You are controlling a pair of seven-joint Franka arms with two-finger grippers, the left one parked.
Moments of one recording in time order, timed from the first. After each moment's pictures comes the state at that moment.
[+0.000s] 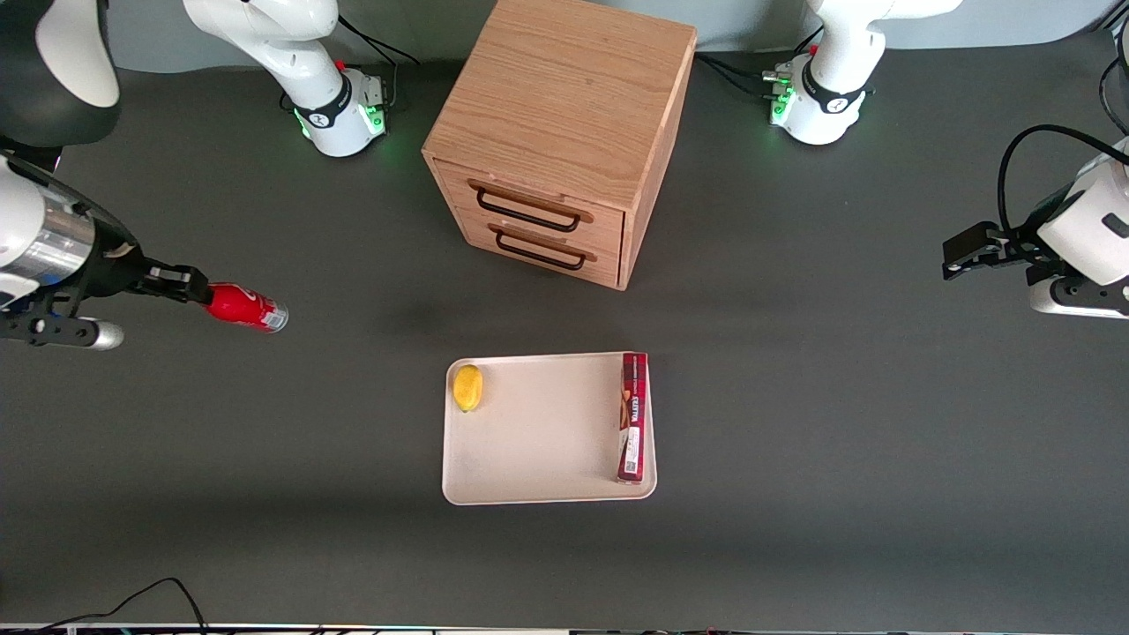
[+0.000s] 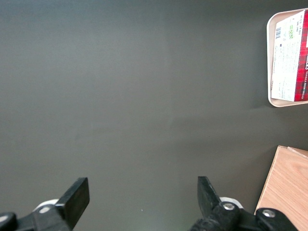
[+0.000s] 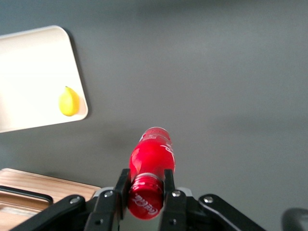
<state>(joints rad) -0.09 0.20 0.18 -1.41 0.02 1.50 0.25</state>
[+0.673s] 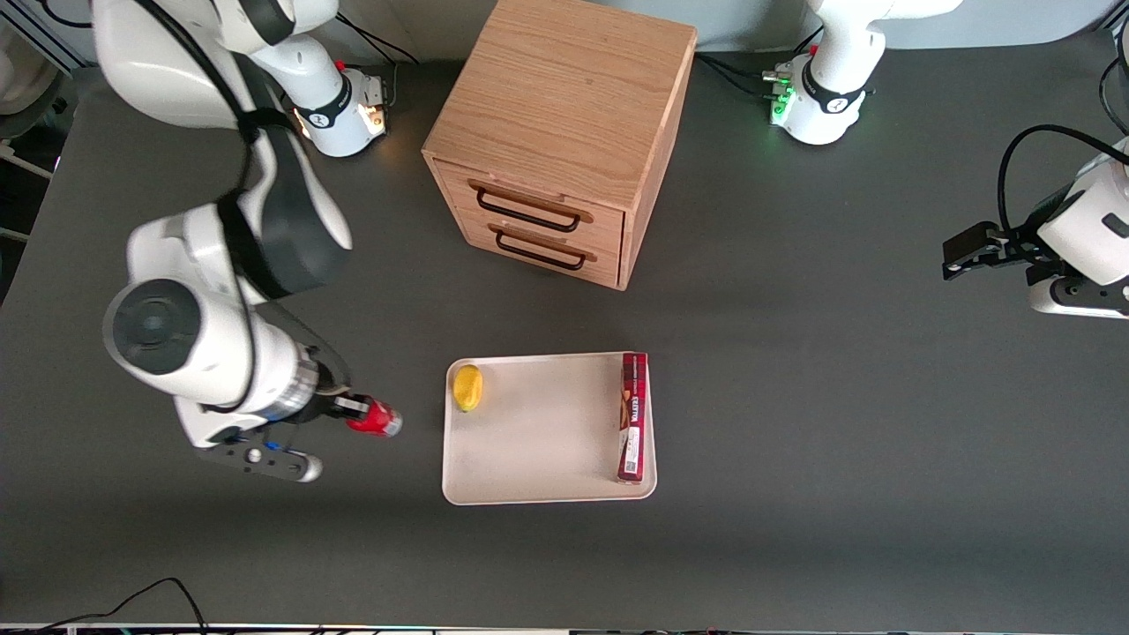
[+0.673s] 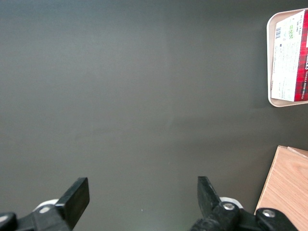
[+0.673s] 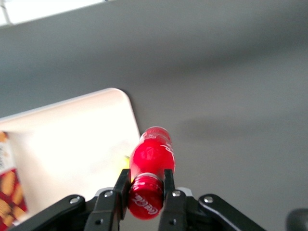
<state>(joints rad) 0.35 0.71 0.00 -0.95 -0.04 1.70 0.62</state>
